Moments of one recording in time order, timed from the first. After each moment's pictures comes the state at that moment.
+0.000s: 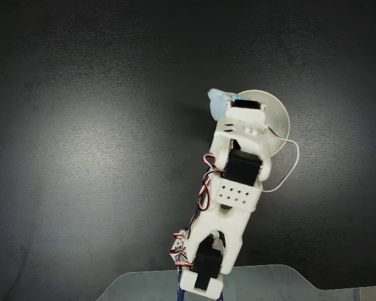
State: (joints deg) arm 22.7 102.1 77.3 75.2 -12.5
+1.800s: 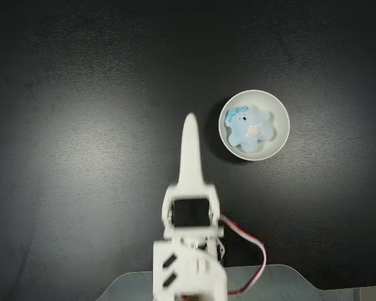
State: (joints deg) arm 0.1 145.9 77.6 75.2 -1.4
